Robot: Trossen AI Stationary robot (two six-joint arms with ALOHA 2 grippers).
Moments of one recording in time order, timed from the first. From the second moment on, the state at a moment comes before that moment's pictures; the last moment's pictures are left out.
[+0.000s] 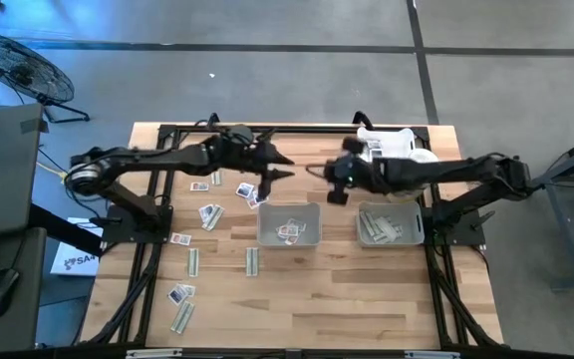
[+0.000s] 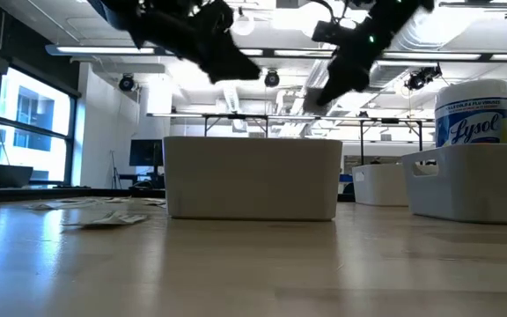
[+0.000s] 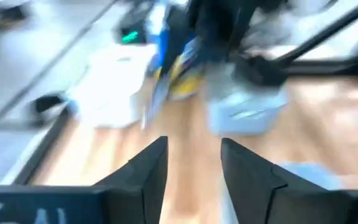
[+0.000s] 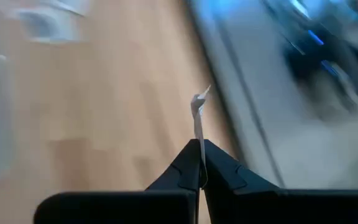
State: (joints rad) left arm 0.32 1.43 0.98 0.12 0.25 0.13; right arm -0.14 1.37 1.00 -0.41 0.52 -0.20
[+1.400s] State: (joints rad) left arm 0.48 1.32 0.72 -0.25 0.04 0.02; right arm -0.75 1.72 1.18 -0.97 0.34 0.03
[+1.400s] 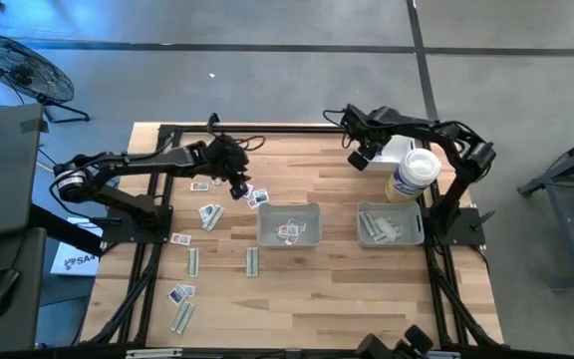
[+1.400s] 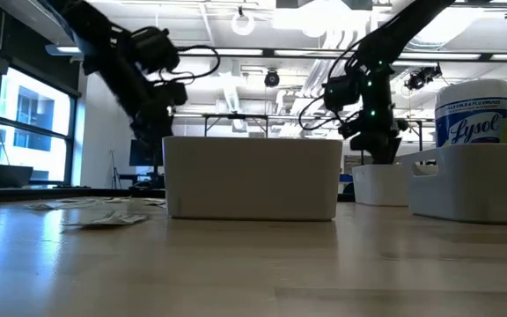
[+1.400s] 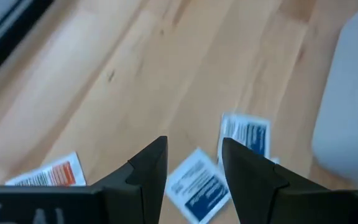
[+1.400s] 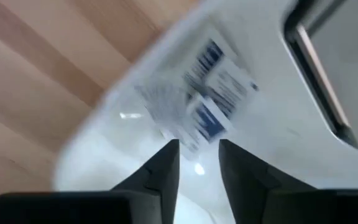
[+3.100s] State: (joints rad) left arm 0.48 1.52 0.65 -0.20 0.13 0.30; right arm -0.40 1.43 1.21 -0.90 0.28 0.10
